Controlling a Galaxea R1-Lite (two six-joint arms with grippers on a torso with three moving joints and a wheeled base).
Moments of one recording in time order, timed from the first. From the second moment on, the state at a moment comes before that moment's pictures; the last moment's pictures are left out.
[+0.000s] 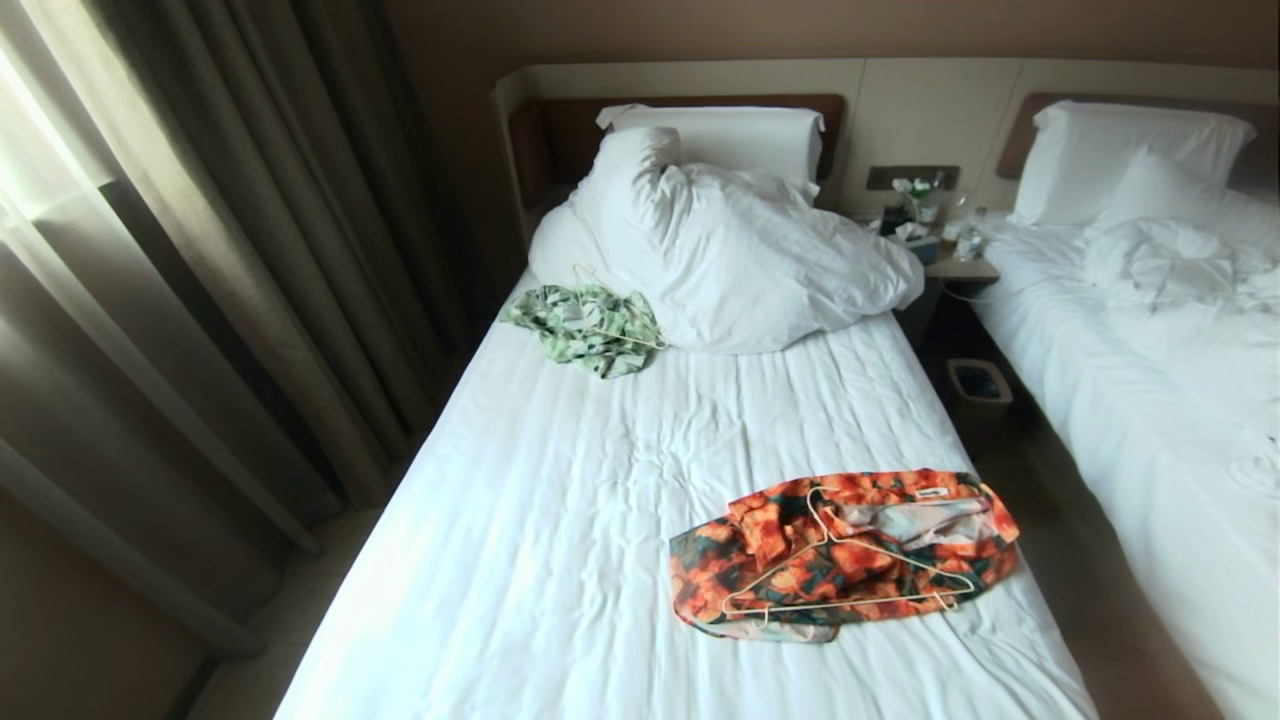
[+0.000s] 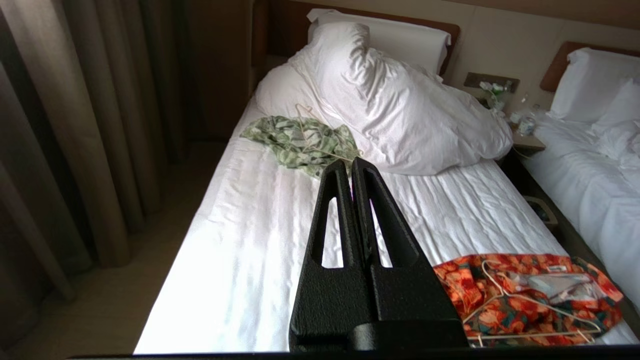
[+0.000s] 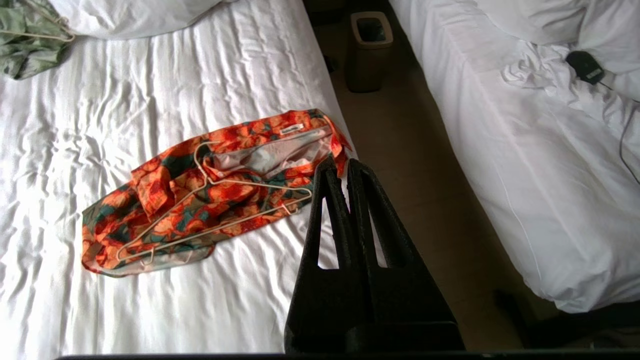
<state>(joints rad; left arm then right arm) 0.07 0.31 -0.26 -0.28 -0.08 -0.14 0.26 0.77 -0.58 0.03 -0.53 0.14</state>
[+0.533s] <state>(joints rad) 0.01 0.18 -0.08 -0.26 -0.24 -0.13 0.05 0.33 -0.49 0.28 -0.44 0.14</state>
